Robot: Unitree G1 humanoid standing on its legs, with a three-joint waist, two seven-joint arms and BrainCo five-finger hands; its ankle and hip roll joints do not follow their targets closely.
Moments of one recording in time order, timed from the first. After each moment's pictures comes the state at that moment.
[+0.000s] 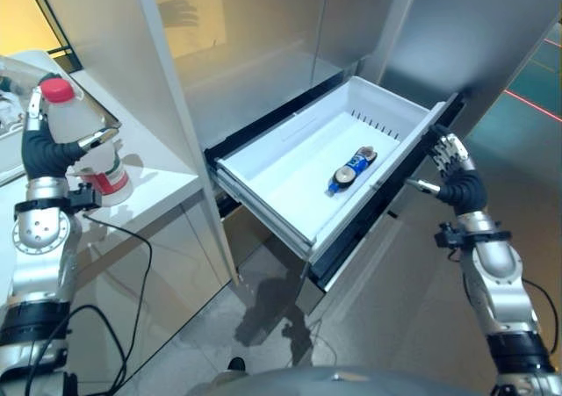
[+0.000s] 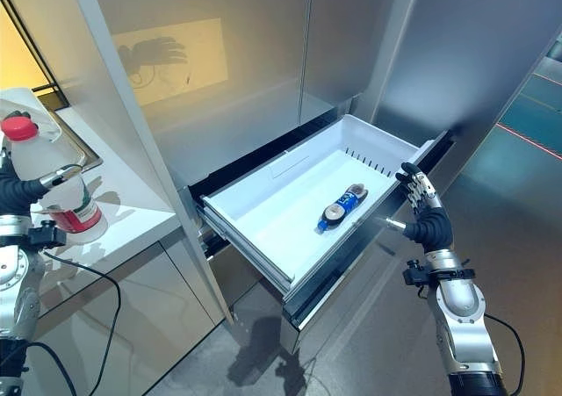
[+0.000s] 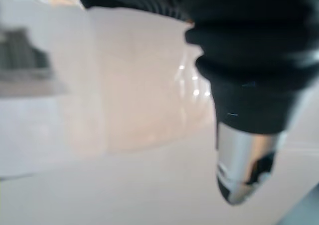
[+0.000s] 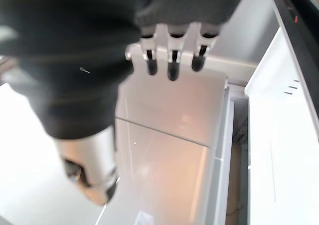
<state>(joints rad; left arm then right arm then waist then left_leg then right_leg) -0.13 0.75 0.26 0.20 -0.43 -0.38 0.09 0.00 -0.45 -0.12 -0.03 0.30 -0.30 0.08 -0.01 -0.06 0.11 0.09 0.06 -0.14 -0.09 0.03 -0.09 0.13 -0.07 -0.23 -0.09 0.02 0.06</state>
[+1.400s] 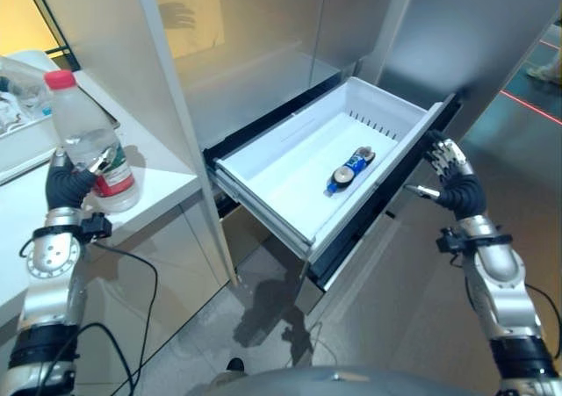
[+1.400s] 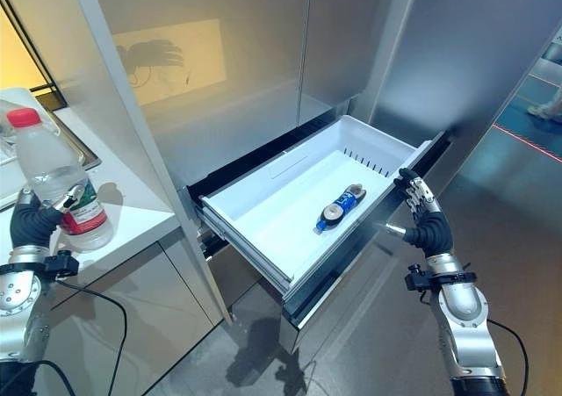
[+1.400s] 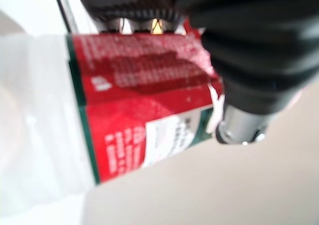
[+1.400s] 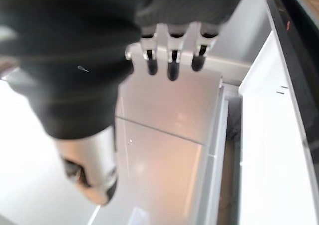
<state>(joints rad) -0.03 0.64 0.25 0.18 -0.50 -0.31 -0.03 0.03 -0.50 -0.12 -0.03 0.31 -0.27 0.14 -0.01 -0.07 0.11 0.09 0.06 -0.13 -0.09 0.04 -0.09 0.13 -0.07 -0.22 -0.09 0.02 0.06</state>
